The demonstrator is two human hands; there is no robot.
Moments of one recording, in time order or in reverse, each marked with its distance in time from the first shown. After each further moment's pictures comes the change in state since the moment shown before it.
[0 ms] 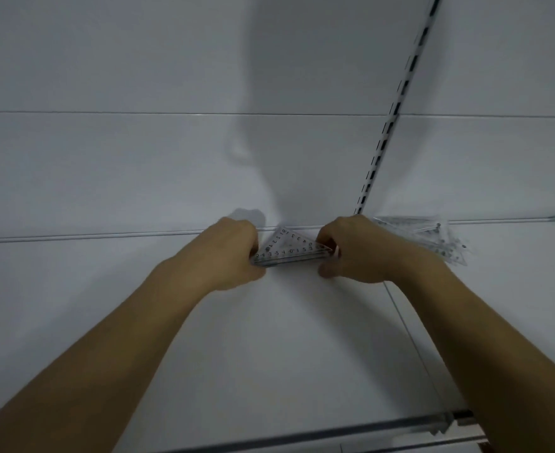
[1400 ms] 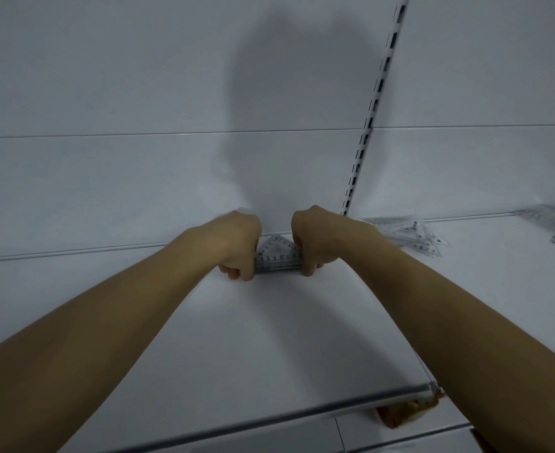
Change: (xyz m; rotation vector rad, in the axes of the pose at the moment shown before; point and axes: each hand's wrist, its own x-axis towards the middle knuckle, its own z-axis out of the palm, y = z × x) left_hand 0.020 0.017 -0.033 0.075 -0.308 -0.080; right_hand 0.021 -0.049 -0.021 -0.139 -0.159 0.113
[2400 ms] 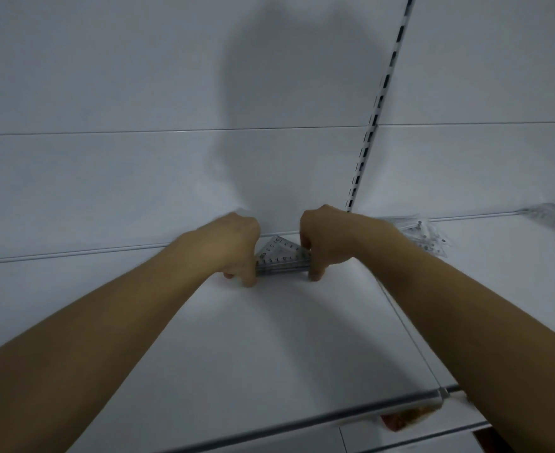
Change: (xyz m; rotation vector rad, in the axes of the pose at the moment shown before) left_hand -0.009 -0.002 0.001 0.088 0.042 0.017; right_hand 0.000 0.013 0.001 0.002 0.001 0.002
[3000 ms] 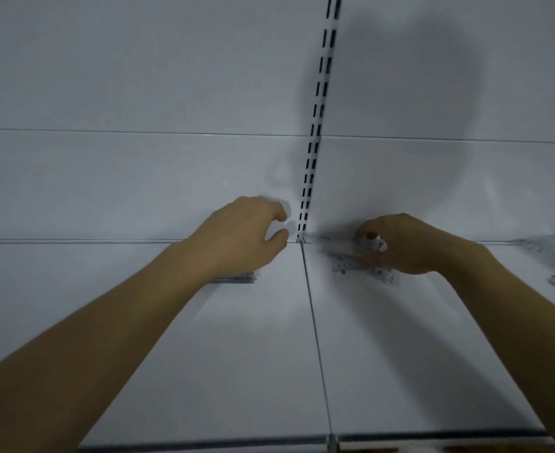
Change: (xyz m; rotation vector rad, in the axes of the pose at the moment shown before) left_hand 0.019 0.110 -0.012 -0.251 0.474 0.114; right_hand -0.040 0.201 0.011 0.008 0.099 -0.036
